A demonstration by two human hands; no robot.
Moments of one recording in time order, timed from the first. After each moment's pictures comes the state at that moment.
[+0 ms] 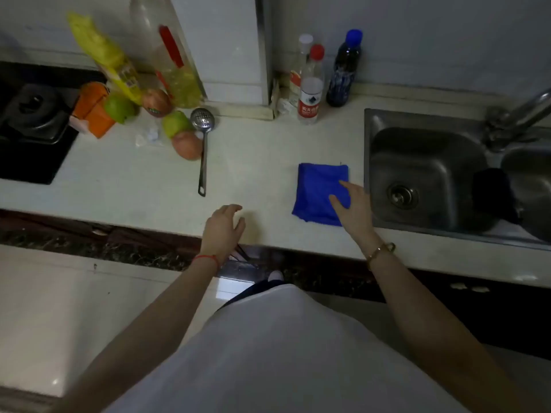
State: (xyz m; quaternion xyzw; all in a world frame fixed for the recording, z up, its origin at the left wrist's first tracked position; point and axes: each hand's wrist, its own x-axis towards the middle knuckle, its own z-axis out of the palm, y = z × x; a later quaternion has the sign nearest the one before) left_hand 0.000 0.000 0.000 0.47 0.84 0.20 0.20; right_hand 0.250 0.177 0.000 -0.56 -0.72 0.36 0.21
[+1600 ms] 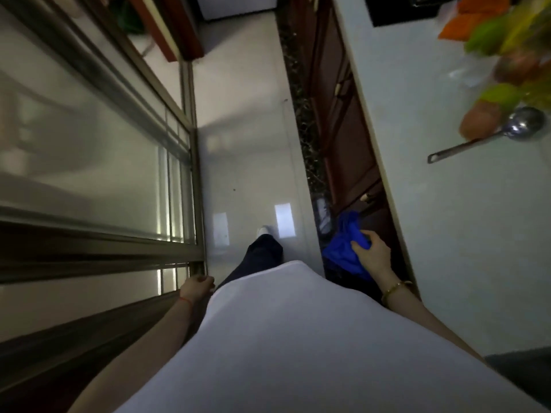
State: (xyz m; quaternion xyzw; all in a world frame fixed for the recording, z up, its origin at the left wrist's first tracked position) left_hand 0.283 -0.363 -0.062 -0.48 0.75 0.34 0.32; right_hand 0.146 0.010 -0.050 -0.21 -0.86 0.41 -0.23
